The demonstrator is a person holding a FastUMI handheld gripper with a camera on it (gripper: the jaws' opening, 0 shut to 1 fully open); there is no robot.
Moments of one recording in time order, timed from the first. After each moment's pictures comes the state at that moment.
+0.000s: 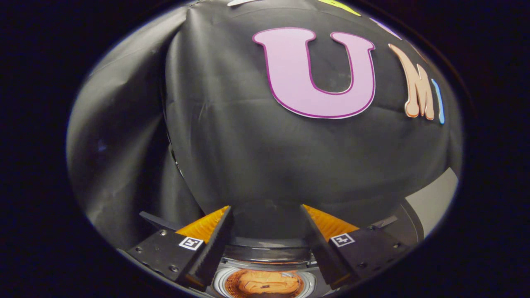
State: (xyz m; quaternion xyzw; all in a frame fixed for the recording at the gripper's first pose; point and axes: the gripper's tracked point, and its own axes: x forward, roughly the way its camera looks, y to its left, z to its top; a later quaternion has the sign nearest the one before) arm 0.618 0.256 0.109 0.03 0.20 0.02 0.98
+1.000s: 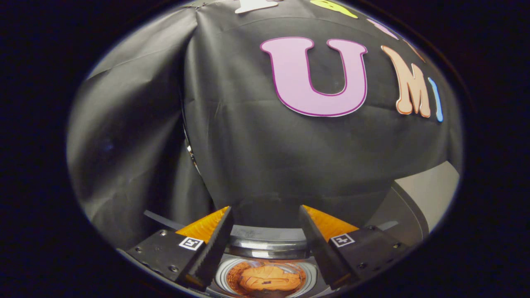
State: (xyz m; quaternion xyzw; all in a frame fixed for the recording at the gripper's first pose) arm 0.572 0.258 0.101 0.03 0.20 0.04 0.98
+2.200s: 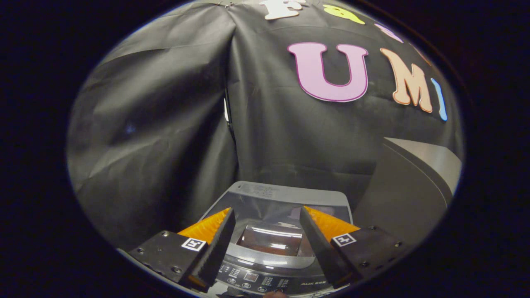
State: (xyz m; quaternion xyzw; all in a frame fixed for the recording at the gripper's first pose) arm 0.418 0.266 0.042 -0.01 0.18 0.12 0.98
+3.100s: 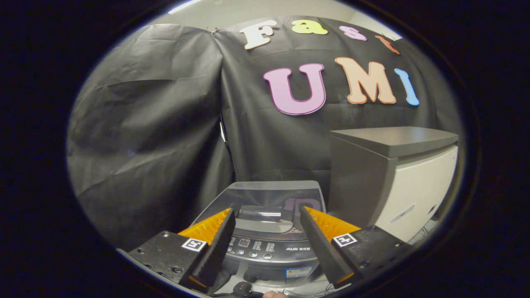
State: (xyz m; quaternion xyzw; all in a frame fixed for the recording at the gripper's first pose) arm 0.276 0.186 0.046 0.04 0.10 0.08 0.99
